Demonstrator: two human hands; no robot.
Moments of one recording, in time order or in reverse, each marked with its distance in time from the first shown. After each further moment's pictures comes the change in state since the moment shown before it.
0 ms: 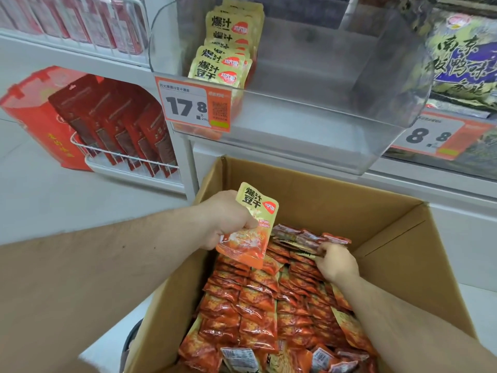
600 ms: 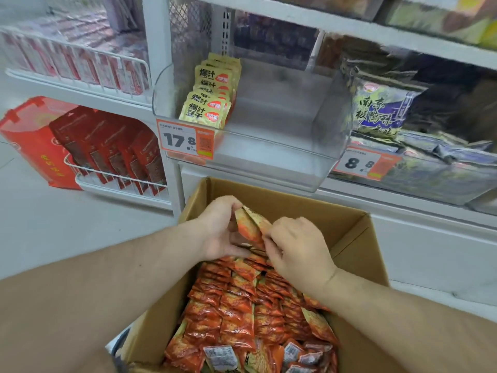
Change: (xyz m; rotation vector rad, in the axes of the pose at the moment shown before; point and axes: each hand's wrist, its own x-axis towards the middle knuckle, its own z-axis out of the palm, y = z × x) left_hand -0.045 0.024 0.020 -0.523 -0.132 -0.110; right_hand -0.137 -0.090 -0.150 0.060 0.818 -1.005
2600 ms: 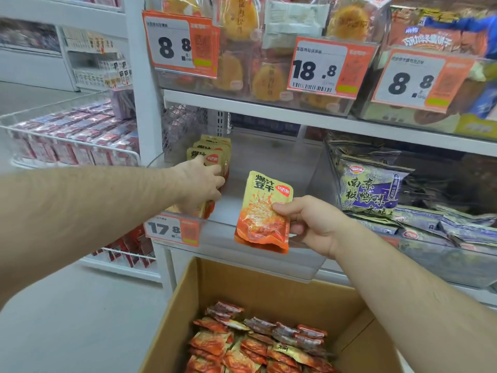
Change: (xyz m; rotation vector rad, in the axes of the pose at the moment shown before) left_hand 0.030 0.226 -0.025 2.866 0.379 0.659; right_hand 0.174 0.091 -0.058 1.313 -0.398 1.249
